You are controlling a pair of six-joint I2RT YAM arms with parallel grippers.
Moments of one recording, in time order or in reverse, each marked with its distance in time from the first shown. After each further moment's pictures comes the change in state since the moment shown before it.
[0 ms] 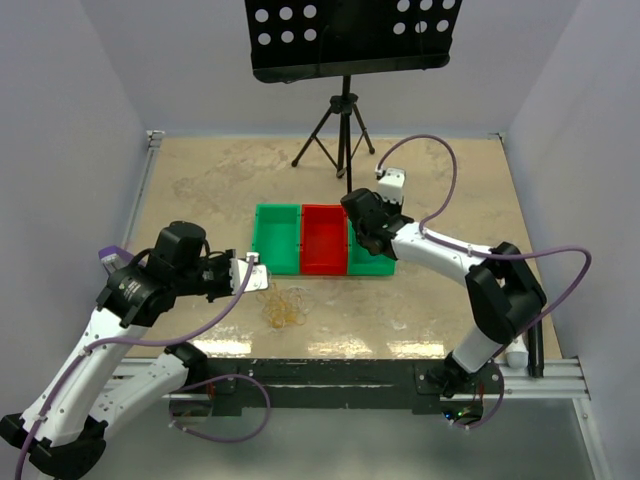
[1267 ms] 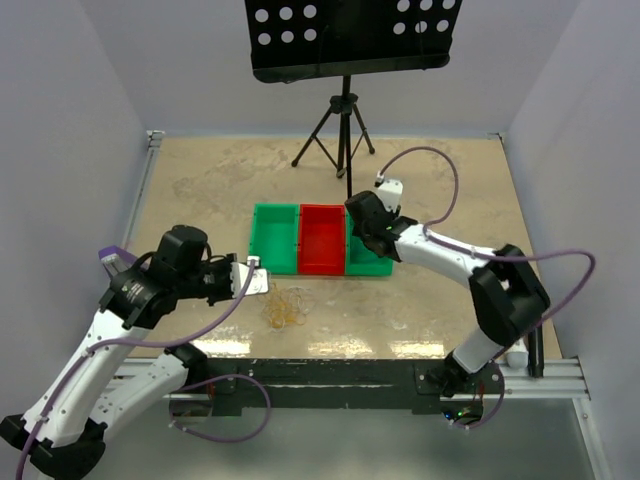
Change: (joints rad) left arm 0.000 -0.010 -0.036 0.004 0.007 0.000; right arm -0.024 0.024 -0.038 0.002 -0.386 0.144
